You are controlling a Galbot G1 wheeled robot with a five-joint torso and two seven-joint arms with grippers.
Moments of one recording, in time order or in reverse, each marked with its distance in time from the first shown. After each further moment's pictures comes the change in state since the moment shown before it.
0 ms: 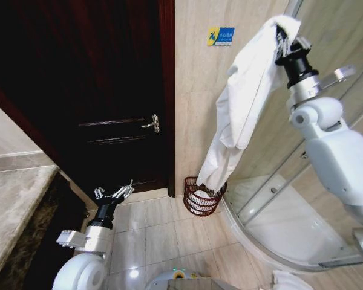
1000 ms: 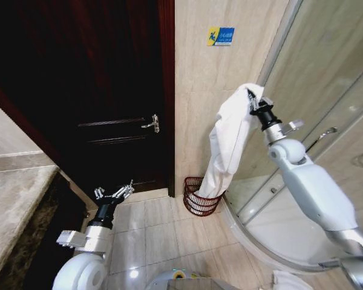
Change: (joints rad) left arm 0.000 0.000 0.000 0.000 0.000 0.000 0.000; right arm -0.288 0.115 0.031 -0.077 -0.117 0.079 -0.052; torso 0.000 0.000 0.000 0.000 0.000
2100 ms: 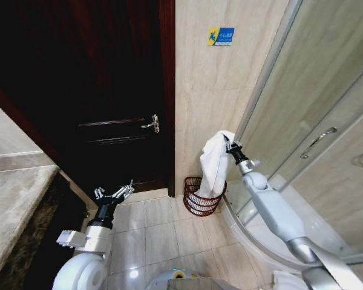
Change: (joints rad) left arm 0.000 0.000 0.000 0.000 0.000 0.000 0.000; right arm -0.107 0.275 -0.034 -0.427 -0.159 0.266 -0.147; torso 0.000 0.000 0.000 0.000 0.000
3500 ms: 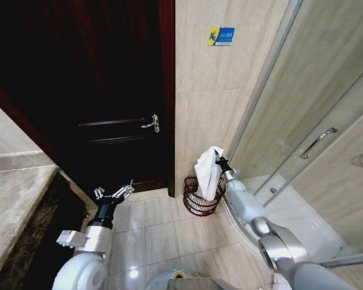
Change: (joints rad) left arm 0.000 0.000 0.000 0.000 0.000 0.000 0.000; right arm 0.252 0.230 0.026 -0.597 0.027 0.094 -0.147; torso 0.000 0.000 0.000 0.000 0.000
